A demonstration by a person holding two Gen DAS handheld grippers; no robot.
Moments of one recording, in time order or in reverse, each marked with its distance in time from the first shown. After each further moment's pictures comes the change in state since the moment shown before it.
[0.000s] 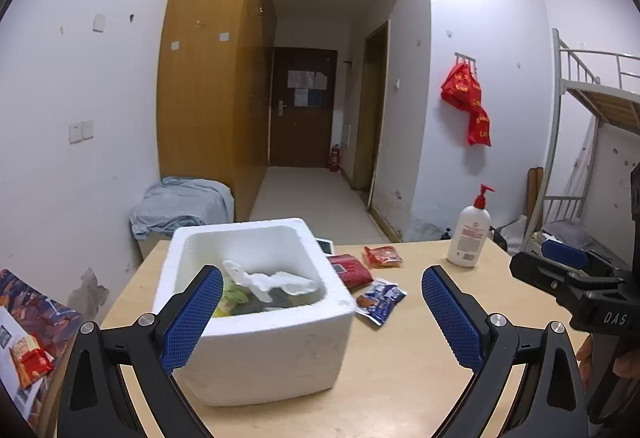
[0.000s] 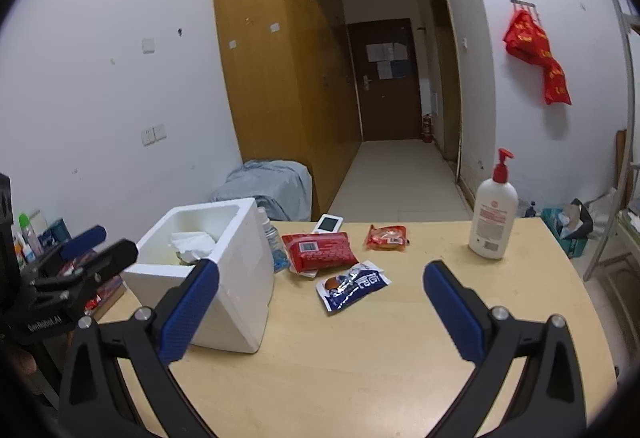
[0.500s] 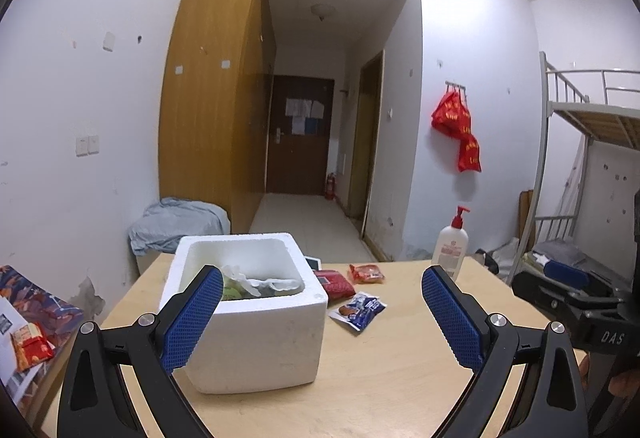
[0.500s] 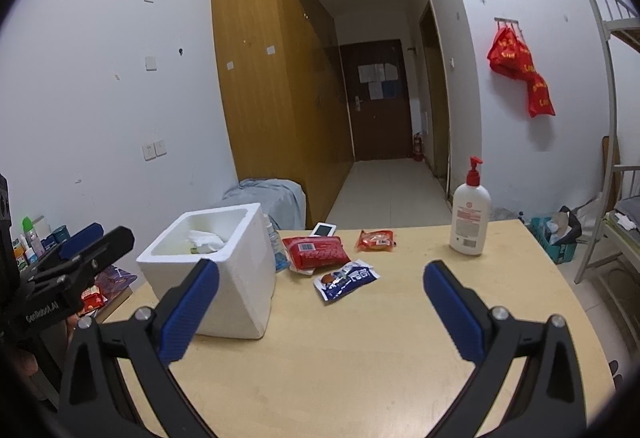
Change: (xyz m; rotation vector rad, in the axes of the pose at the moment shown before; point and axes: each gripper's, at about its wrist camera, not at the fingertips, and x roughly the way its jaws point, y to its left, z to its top) left arm -0.058 -0.016 -0.014 -0.021 -0.127 -0.009; right arm -0.059 0.009 -0.026 -0.003 -0.093 -0.034
